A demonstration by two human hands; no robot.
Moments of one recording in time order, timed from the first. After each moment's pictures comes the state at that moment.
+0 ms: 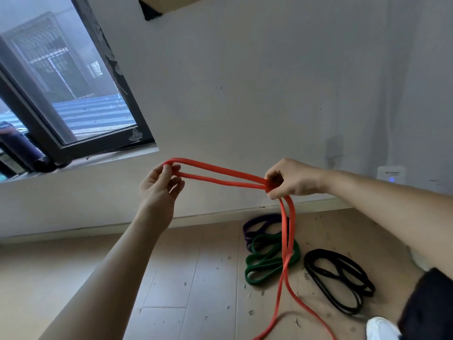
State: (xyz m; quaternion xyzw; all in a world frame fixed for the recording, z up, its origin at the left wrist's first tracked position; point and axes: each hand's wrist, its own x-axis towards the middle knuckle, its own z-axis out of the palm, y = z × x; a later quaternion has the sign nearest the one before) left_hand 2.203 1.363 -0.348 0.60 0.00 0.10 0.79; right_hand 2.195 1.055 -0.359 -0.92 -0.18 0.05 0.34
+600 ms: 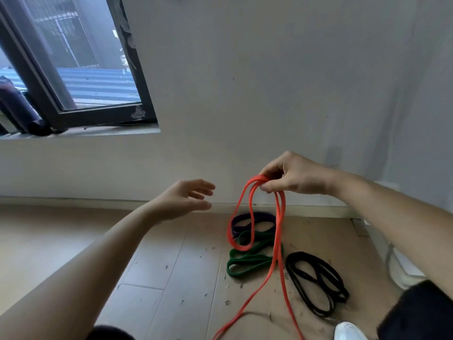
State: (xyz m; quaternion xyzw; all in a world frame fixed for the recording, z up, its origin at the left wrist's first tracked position) left_hand 2.184 1.362 -0.372 0.90 -0.19 -0.11 0.37; right_hand 2.175 1.057 -0.337 -0.89 -0.24 0.05 0.38
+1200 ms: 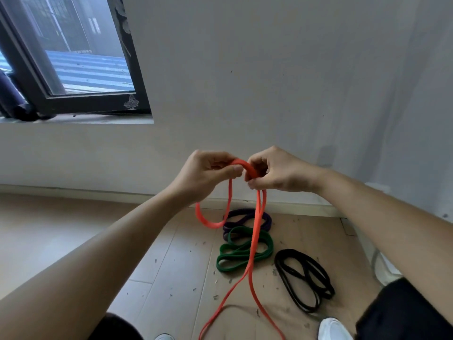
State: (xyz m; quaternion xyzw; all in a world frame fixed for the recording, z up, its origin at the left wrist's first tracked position) left_hand 2.171 1.294 -0.348 0.81 -0.29 0.07 0.50; right_hand 2.173 1.078 -0.332 -0.89 -0.25 0.04 0.37
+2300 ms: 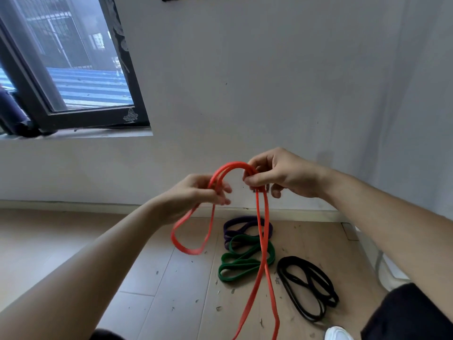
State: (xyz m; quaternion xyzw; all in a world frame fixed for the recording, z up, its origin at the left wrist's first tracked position) left_hand 2.177 1.320 -0.351 0.77 -0.23 -0.19 0.56; right_hand 2.166 1.062 -0.319 -0.81 -0.23 0.12 0.53
